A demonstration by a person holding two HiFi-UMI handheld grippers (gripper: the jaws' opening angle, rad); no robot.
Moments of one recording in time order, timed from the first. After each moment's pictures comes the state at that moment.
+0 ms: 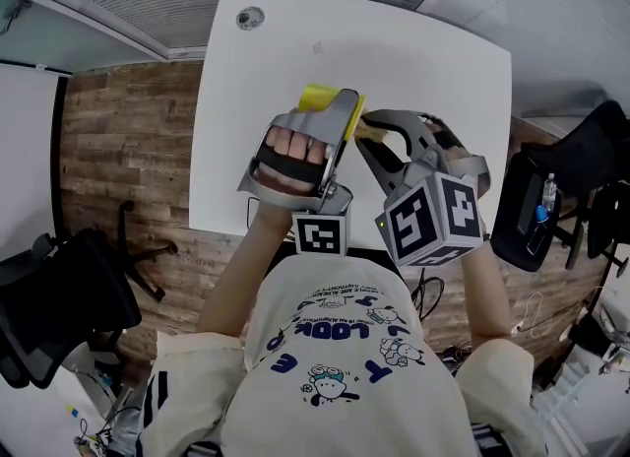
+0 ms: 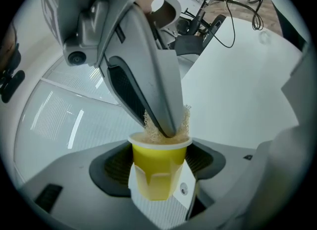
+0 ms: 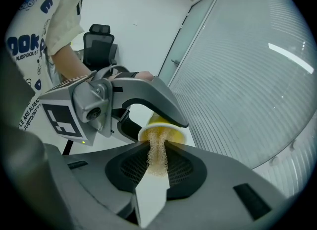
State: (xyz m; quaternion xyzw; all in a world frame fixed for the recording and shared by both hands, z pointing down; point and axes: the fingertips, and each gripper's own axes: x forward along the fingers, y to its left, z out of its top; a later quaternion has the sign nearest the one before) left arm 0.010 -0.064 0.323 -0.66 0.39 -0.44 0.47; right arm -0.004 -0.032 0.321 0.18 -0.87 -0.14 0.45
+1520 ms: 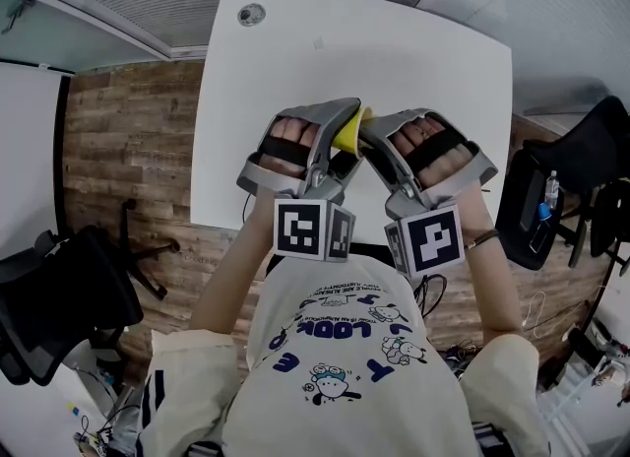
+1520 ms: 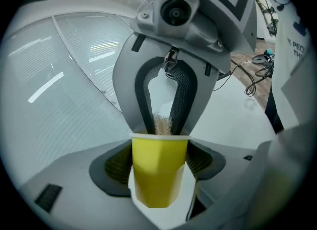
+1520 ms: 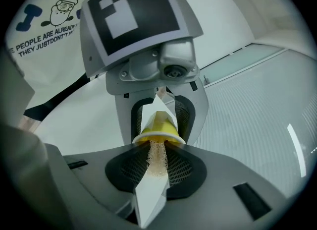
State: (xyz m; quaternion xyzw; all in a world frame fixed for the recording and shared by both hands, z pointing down) left arm 0.032 -0.030 0.341 -0.84 0.29 -0.39 0.24; right arm -0.002 -0.008 0.333 0.07 -0.76 -0.42 0.49
